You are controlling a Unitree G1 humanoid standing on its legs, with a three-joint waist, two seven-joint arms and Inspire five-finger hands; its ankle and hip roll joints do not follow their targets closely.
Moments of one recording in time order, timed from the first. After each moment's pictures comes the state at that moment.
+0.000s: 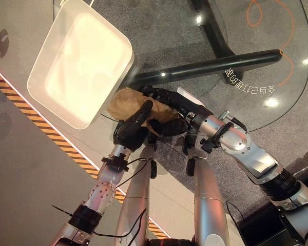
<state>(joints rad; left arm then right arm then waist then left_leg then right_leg) -0.24 0.40 -0.35 0.03 -1.46 -0.18 -0.27 -0.63 -0.69 0.53 -0.17 0.27 0.15 0.12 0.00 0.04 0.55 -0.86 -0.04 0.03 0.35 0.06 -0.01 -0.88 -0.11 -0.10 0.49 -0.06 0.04</state>
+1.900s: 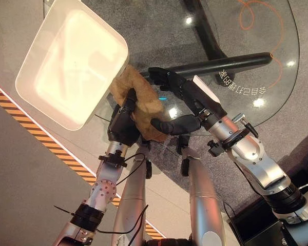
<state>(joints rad) -0.24 0.36 -0.30 0.03 -1.46 -0.23 -0.30 -0.48 -0.66 0.38 -0.28 0.29 -0.01 0.08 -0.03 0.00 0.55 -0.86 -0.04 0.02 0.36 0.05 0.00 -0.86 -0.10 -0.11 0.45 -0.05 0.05</state>
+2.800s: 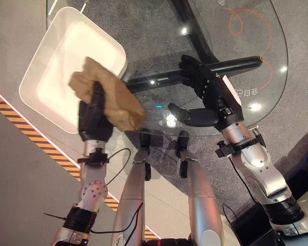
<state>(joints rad) -0.19 0.37 -0.06 0.02 -1.22 -0.52 -0.09 -0.29 -0.52 0.23 -0.26 0.40 -0.04 -0.03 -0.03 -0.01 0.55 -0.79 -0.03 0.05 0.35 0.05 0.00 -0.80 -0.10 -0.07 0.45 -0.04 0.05</state>
